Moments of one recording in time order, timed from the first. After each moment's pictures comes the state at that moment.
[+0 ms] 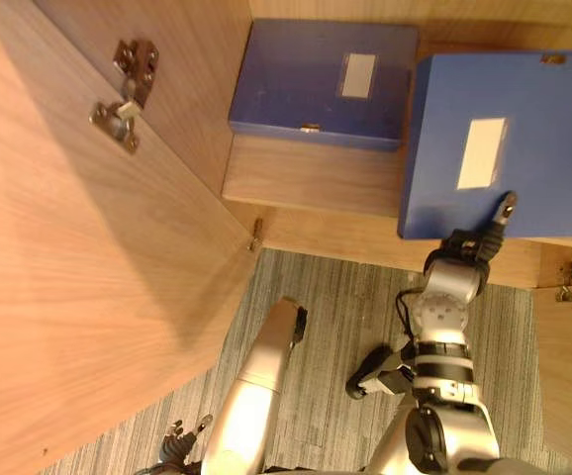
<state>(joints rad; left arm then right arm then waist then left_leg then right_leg) 0.24 0.07 0.06 0.73 -0.13 0.01 0.21 -0.59 -0.07 -0.34 0.23 1.16 -0.38 -0.51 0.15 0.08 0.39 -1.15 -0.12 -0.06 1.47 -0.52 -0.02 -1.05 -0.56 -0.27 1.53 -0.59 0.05</state>
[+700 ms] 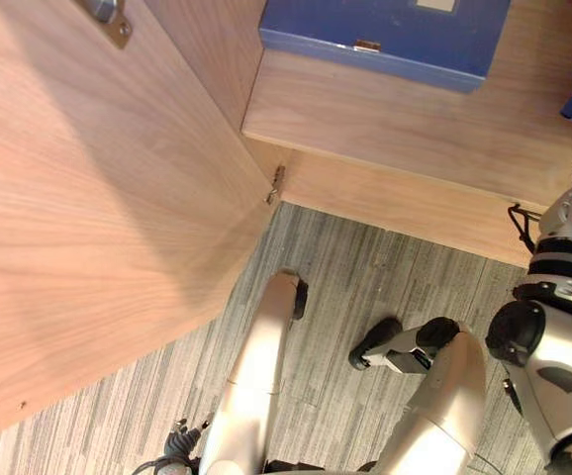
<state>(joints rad) 0.17 0.08 0.02 0.81 -0.15 0.03 0.22 -1.03 -0.55 -0.53 0.61 1.35 -0.38 -0.54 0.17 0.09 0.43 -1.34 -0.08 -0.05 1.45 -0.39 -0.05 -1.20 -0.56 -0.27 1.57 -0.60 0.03</state>
